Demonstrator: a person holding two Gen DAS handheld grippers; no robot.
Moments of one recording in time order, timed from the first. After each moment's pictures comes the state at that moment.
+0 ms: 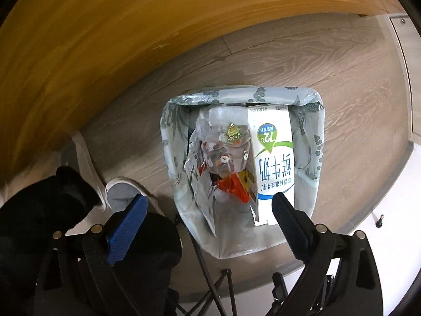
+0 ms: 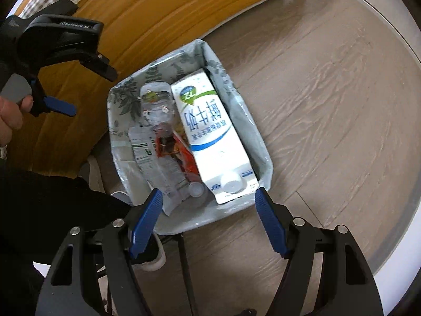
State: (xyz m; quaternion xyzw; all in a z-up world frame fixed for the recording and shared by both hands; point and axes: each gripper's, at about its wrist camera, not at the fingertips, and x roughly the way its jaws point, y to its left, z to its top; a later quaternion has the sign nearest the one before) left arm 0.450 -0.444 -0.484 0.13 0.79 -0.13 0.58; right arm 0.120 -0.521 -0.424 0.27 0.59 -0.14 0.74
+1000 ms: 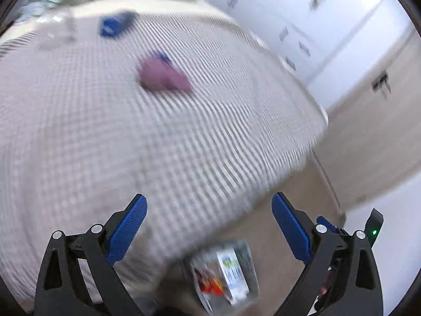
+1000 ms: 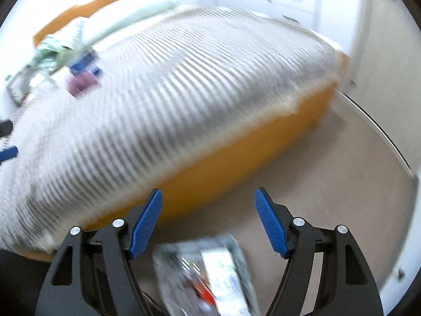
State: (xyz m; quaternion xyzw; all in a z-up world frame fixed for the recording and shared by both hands) left arm 0.584 -0.272 -0.180 -0.07 0.49 -0.29 0.82; right arm 0.318 -0.556 -0.215 0.14 0.42 -0.15 0.88
